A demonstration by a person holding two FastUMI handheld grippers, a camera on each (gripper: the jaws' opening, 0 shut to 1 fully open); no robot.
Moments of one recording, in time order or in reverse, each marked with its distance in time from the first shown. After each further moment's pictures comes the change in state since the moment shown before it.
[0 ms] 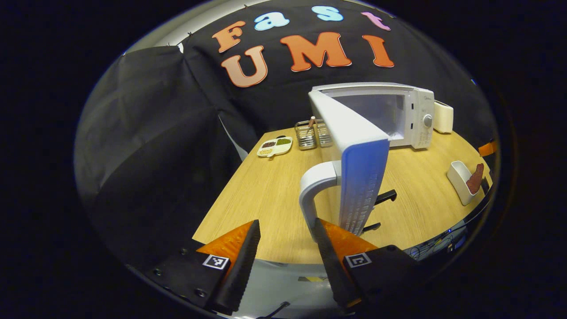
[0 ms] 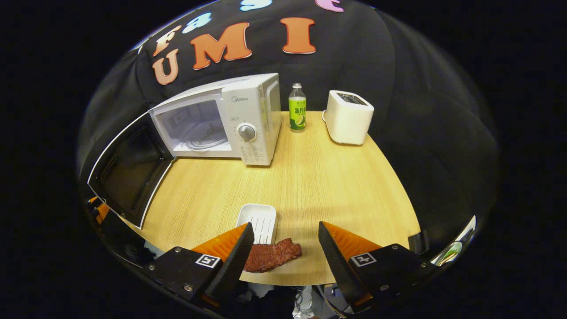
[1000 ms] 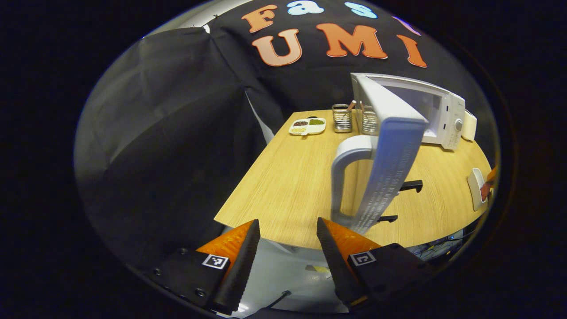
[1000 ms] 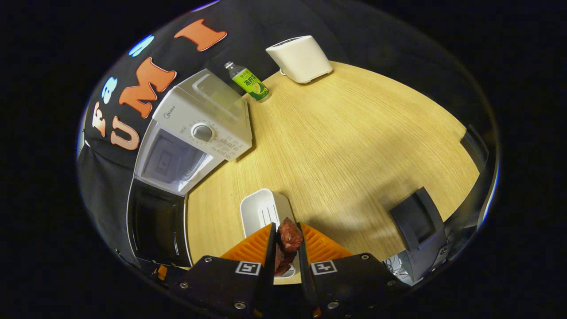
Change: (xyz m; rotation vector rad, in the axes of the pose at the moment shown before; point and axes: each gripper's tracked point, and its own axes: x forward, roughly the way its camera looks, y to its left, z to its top) left arm 0.003 0.068 -0.040 -0.128 0.127 0.124; right arm 0.043 0.020 -0.046 0.590 0.160 0.191
